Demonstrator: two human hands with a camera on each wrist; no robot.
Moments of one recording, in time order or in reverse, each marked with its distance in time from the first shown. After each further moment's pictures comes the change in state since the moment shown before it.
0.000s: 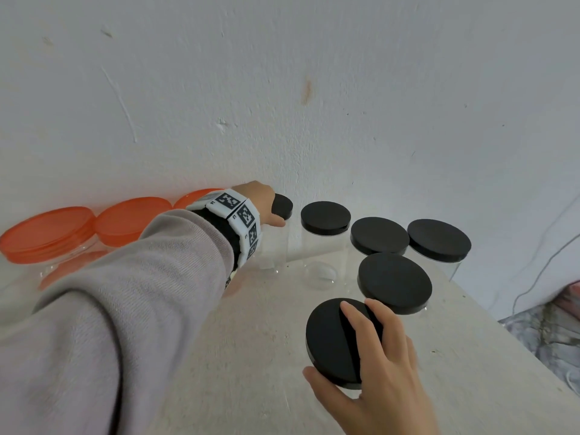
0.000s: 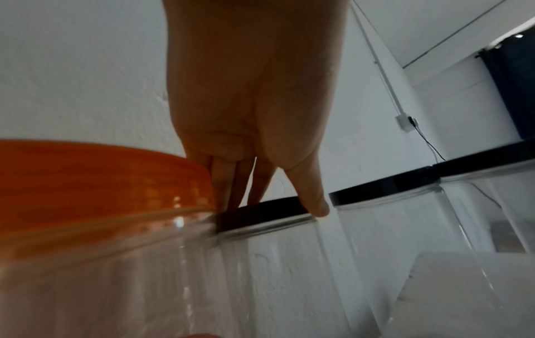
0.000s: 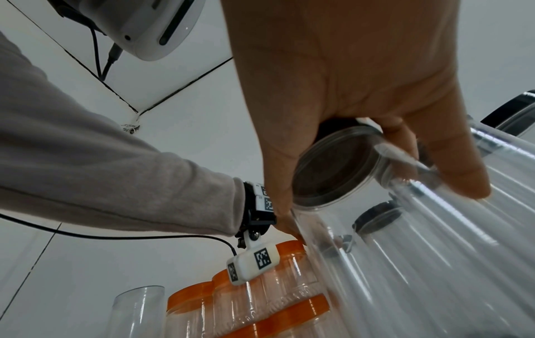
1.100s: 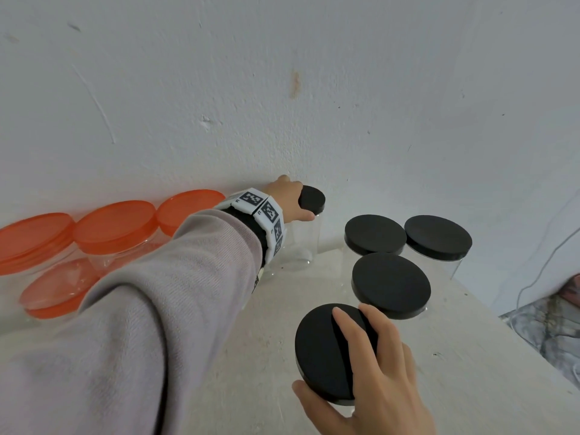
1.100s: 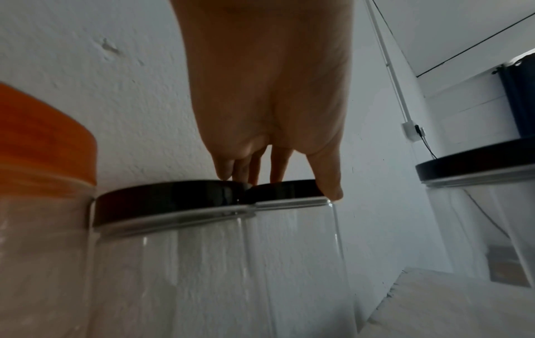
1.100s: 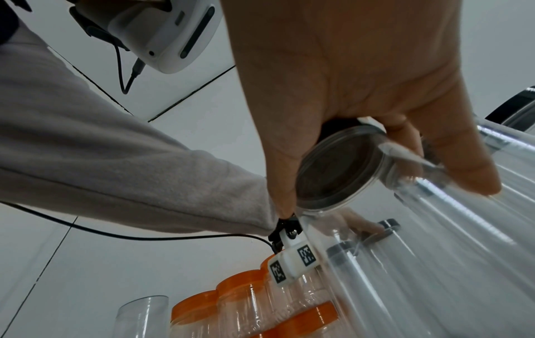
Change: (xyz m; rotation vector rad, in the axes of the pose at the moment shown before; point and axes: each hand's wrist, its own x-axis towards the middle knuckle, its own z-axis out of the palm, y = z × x) left_hand 0.031 0.043 0.009 -0.147 0.051 0.116; right_hand 0.005 0.005 0.000 -0.050 0.013 -0.036
